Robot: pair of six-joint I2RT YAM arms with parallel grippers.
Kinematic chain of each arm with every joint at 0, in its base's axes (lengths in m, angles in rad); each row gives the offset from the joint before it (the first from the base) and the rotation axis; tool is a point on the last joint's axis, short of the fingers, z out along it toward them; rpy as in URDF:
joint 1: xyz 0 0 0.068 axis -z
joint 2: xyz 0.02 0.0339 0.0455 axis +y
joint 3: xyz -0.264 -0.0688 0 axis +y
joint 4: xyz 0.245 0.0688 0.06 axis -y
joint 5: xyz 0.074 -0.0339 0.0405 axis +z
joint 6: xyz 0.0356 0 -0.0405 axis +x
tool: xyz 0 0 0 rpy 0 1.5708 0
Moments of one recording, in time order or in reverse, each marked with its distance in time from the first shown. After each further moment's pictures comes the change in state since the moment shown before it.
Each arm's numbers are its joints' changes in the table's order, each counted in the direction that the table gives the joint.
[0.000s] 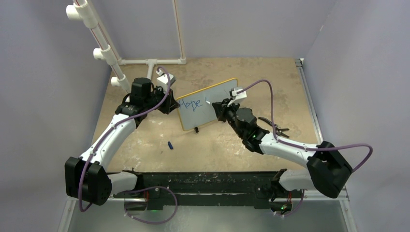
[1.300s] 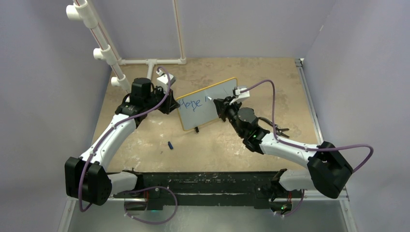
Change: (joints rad) left arm 0.000 -0.001 0.002 0.001 0.001 0.000; right arm 0.003 0.001 0.003 0.054 -0.047 0.012
